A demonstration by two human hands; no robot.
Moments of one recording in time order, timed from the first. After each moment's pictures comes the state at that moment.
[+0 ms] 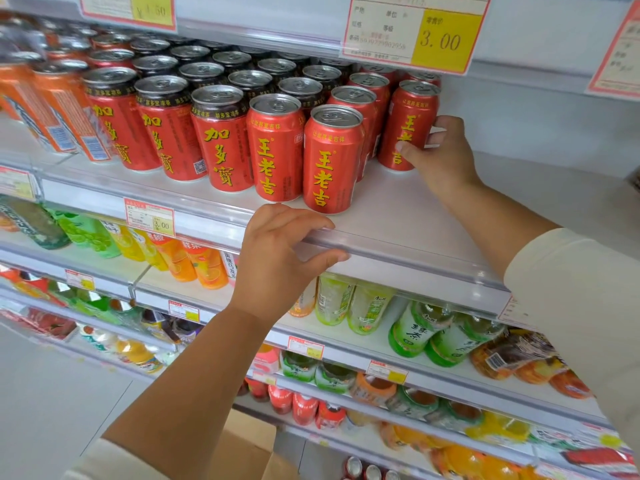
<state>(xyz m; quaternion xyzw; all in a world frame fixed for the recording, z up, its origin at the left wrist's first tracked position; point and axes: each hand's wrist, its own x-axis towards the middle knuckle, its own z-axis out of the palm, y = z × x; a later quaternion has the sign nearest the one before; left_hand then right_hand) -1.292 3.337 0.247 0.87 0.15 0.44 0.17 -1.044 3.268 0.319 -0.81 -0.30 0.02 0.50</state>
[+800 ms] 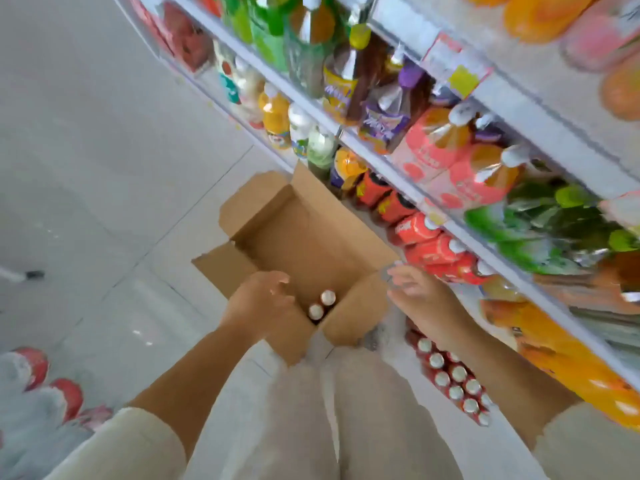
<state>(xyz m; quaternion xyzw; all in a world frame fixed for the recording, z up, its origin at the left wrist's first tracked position) -1.682 3.333 -0.110 0.60 0.63 -0.10 0.48 -1.427 3.255 -0.073 -0.77 -0.36 0.50 0.17</state>
